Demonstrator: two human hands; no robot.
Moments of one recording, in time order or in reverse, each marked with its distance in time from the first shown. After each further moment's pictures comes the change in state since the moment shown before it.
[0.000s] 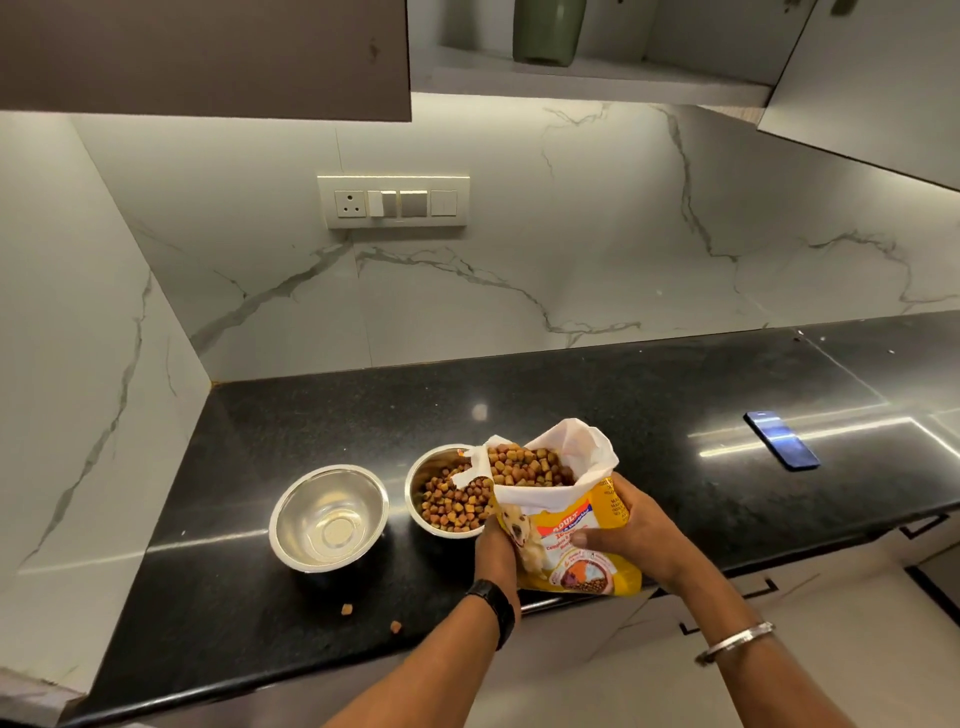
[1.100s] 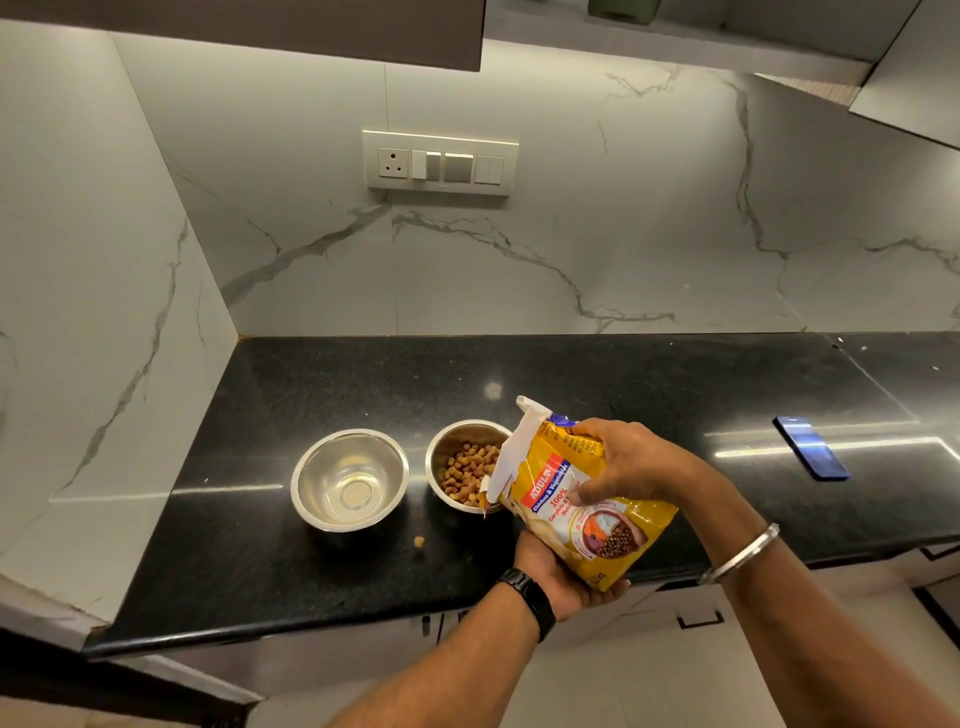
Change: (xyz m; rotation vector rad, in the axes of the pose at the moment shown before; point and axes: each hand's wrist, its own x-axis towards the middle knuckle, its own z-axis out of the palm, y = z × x) left_hand -0.028 -0.011 0.016 -0.151 -0.292 -0.421; right_hand 0.047 -0.114 0.020 -0.801 -0.206 0.179
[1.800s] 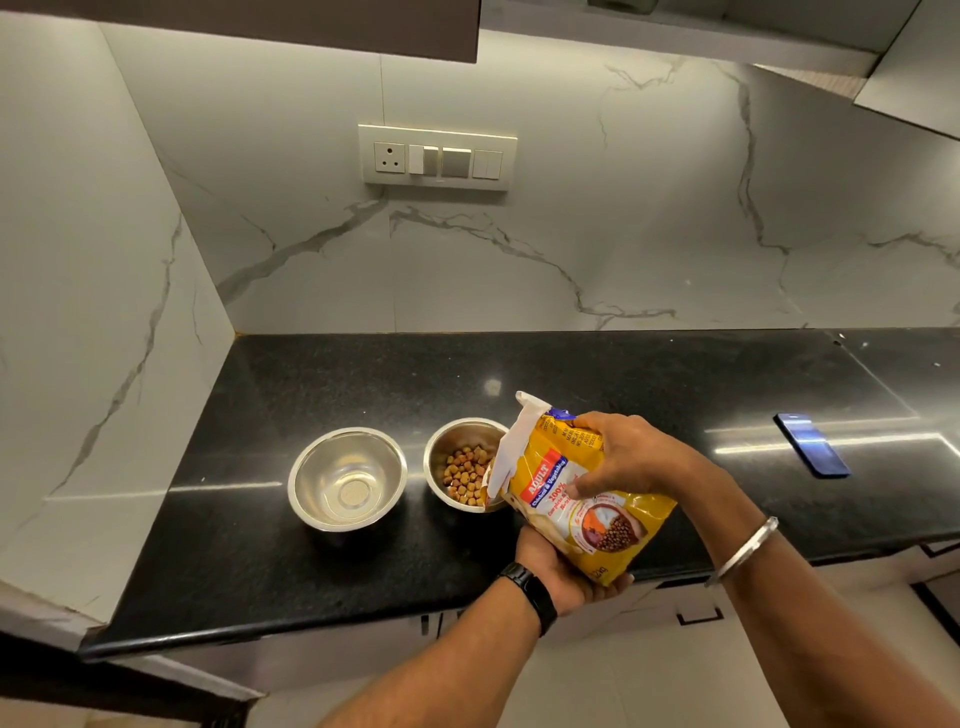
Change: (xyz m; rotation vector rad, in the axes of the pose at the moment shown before) left_hand 0.007 0.002 0.001 -0.027 -0.034 -0.032; right_hand -0.001 -0.007 -0.005 -0.044 0.017 0.024
